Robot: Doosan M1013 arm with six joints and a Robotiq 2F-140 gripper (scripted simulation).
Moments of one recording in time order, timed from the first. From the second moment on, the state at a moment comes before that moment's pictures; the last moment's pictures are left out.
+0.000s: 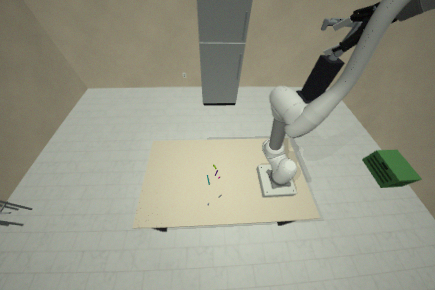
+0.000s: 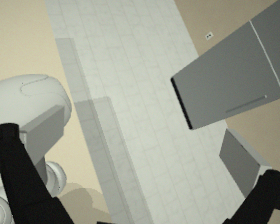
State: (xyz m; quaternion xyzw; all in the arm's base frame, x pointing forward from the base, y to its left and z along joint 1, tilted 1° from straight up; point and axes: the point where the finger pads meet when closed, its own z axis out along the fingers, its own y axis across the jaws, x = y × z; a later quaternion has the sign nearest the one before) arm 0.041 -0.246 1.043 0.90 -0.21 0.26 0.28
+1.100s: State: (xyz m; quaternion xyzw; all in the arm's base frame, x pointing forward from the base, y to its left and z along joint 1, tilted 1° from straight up) arm 0.084 -0.244 0.942 0.91 -0.19 0.24 0.26
